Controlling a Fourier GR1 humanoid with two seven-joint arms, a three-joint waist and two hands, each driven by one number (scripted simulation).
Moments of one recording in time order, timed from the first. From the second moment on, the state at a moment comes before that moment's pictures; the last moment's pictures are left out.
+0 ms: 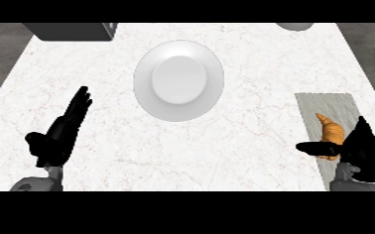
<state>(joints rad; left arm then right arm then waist) -0.05 0.33 -0.08 -1.36 0.16 0.06 -0.13 -0.02 -0.18 -0.10 -1.60 0.88 -0.17 1.04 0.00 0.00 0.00</state>
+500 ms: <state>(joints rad) -0.05 0.31 -0.02 -1.35 0.12 0.02 -0.13 -0.08 -0.19 -0.15 -1.44 0.89 -0.15 1.01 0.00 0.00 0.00</state>
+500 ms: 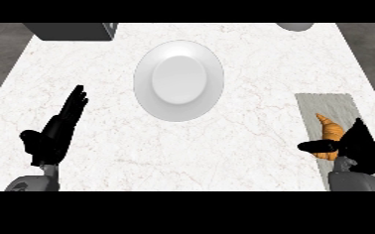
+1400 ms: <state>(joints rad) -0.05 0.26 0.00 -1.34 0.07 0.00 -0.12 -0.12 -0.21 -0.18 -1.24 0.86 -0.24 0.77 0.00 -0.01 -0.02</state>
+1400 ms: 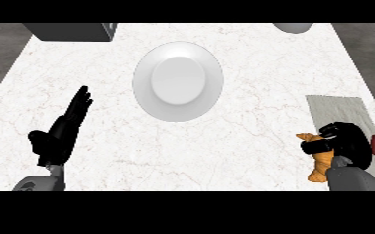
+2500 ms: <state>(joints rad) -0.05 0.26 0.02 -1.37 0.06 -0.02 -0.11 -0.25 -0.43 0.02 -1.46 0.72 -0.01 -0.05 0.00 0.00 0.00</state>
